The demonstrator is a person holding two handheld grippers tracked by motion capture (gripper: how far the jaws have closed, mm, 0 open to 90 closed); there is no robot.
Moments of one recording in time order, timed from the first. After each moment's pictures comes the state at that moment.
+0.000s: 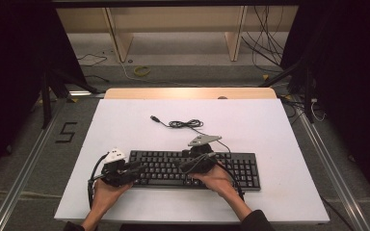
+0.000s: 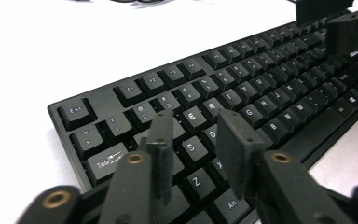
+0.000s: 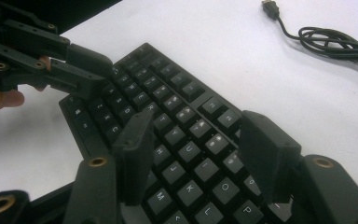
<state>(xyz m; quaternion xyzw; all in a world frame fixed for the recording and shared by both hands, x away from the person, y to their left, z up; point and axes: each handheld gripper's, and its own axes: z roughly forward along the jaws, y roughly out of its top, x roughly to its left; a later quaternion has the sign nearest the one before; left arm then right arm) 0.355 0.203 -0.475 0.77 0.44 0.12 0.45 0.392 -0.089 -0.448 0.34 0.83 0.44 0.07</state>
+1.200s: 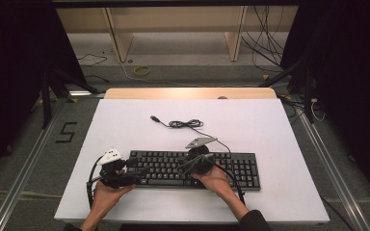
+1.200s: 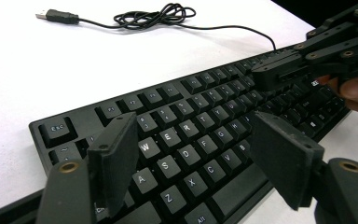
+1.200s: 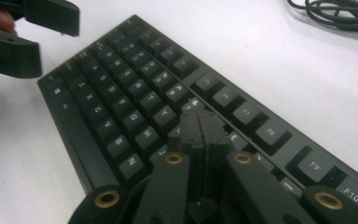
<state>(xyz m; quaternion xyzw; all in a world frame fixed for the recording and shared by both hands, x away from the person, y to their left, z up) 0.347 0.203 -0.468 0.74 0.43 0.11 0.50 0.397 -0.085 -0.464 0.35 0.84 0.41 0.06</state>
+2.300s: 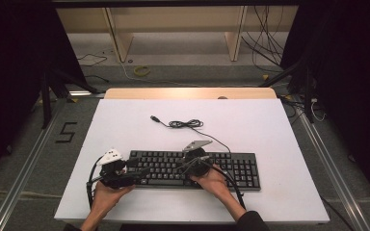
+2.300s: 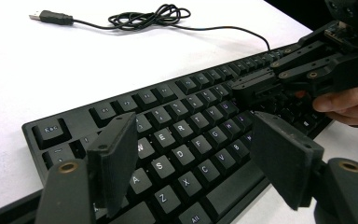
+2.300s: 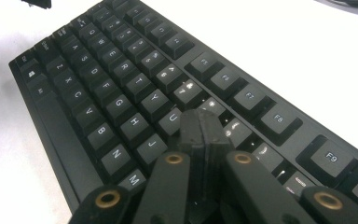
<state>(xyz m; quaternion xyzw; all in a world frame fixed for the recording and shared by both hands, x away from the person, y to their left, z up) 0.347 0.203 -0.467 0.74 0.43 0.11 0.50 0.398 -0.077 -0.479 0.35 0.85 0.39 0.07</state>
